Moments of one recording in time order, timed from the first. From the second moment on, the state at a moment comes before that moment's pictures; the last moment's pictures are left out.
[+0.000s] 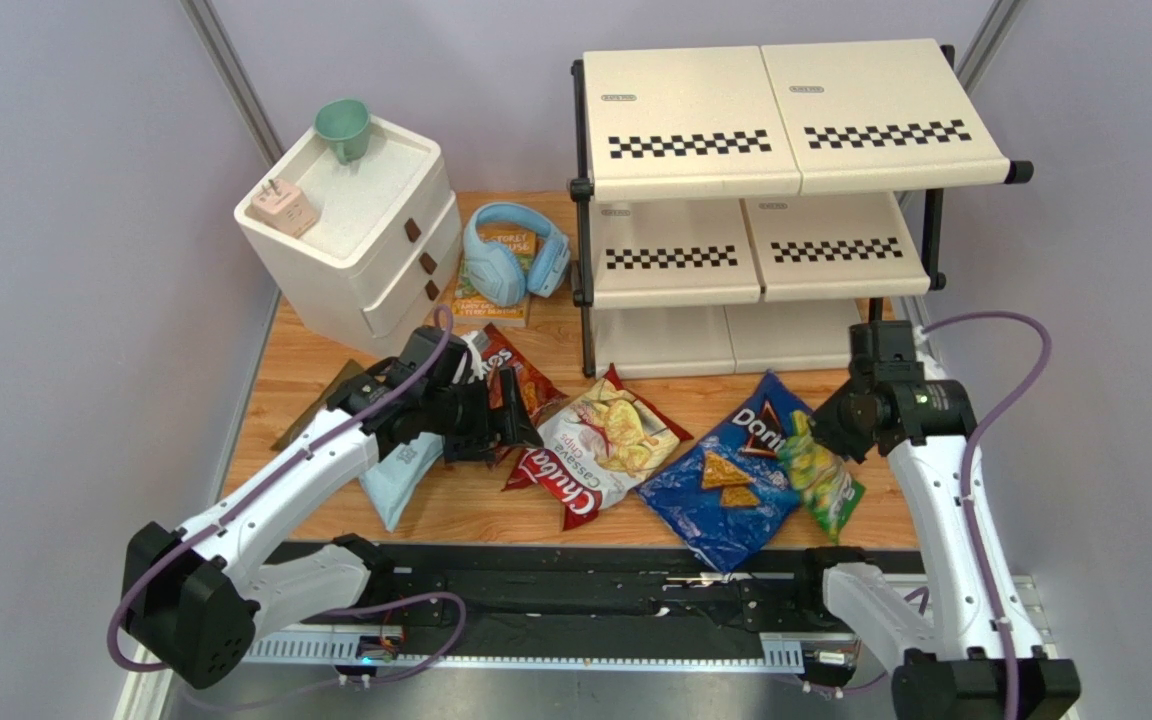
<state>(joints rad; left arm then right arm) -0.54 1.08 0.81 -0.69 0.33 -0.72 0.01 0.92 1.00 -1.19 0.15 0.84</state>
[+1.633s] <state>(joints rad) -0.63 1.15 0.91 -0.68 0.33 -0.64 0.10 1.22 0.79 -1.10 0.23 0.90</state>
